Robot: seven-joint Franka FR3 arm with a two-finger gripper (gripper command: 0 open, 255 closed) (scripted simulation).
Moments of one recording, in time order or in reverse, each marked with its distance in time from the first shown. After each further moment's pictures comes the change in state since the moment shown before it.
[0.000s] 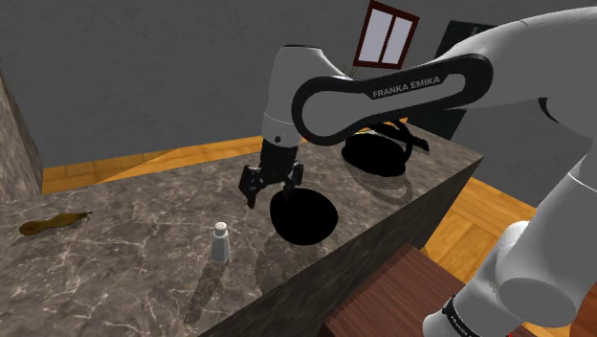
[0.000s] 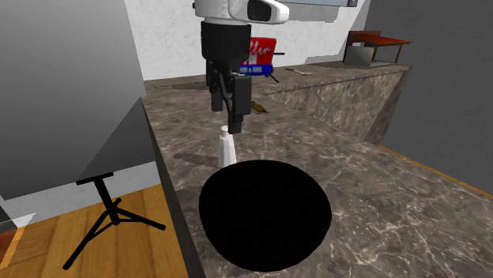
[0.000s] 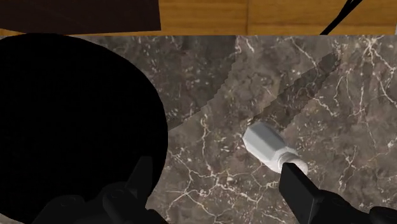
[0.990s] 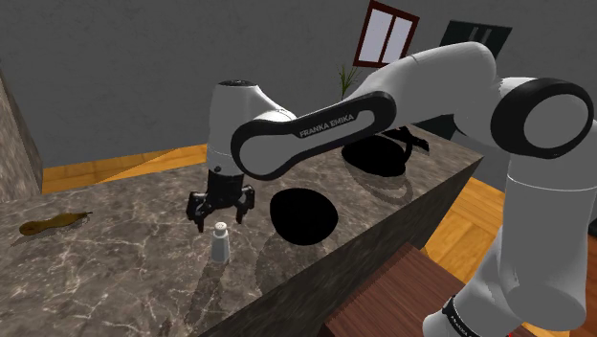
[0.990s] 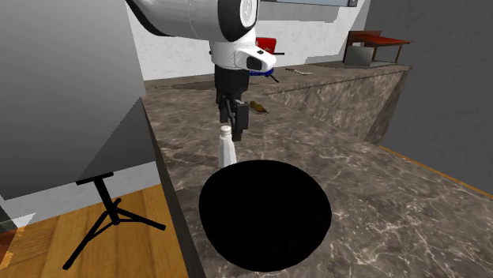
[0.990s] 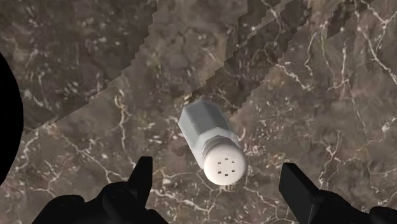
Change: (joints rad) arm 0.119 0.394 0.006 0.287 -0.178 0.088 0.201
